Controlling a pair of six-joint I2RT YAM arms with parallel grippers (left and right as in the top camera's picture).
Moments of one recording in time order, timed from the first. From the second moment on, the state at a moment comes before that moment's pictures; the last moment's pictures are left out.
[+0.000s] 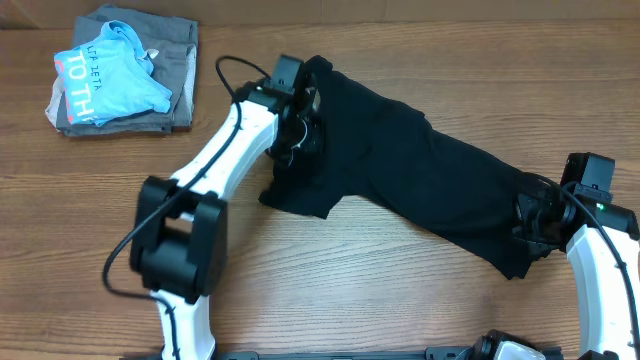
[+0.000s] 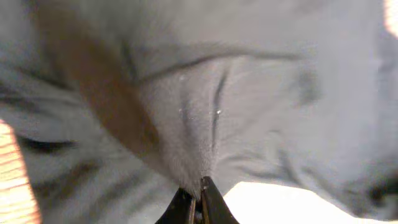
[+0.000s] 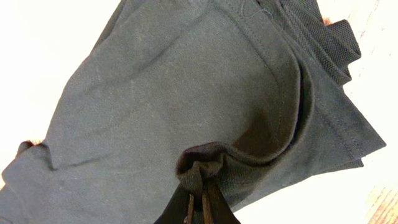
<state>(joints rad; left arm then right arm) -0.37 2.03 1.63 -0.86 0.30 -0.36 -0.35 1.27 0.85 -0.83 -0.09 1.01</state>
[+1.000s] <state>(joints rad) -0.31 2.07 1.67 -1.04 0.23 -0.35 -0.35 1.27 0.85 -0.83 -0.09 1.01</state>
